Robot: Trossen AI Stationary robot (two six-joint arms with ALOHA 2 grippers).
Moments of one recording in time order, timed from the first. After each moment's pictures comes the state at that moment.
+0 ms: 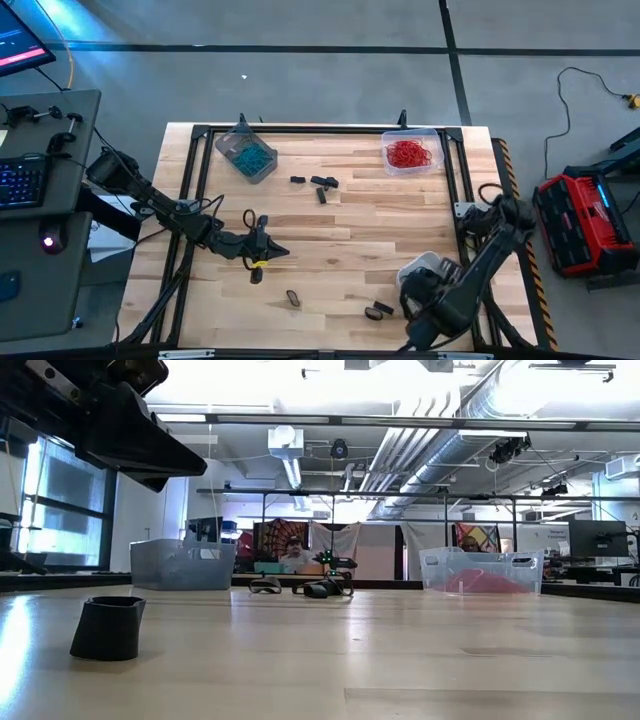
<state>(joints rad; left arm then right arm) -0.51 1.32 0.39 0.51 -0.43 -0.26 0.89 1.85 1.54 -1.57 0.00 1.41</state>
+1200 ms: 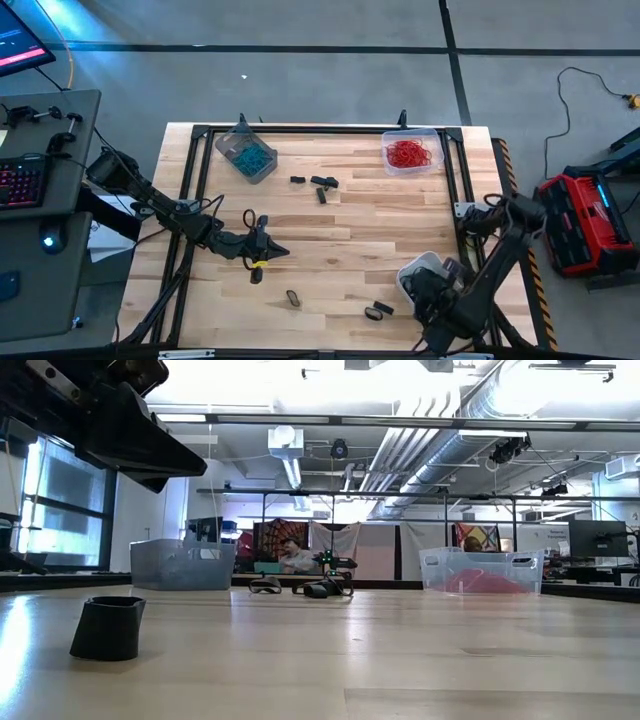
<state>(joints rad) -0.51 1.32 0.39 0.51 -0.43 -0.27 1.00 1.79 1.32 -1.42 0.21 1.56</state>
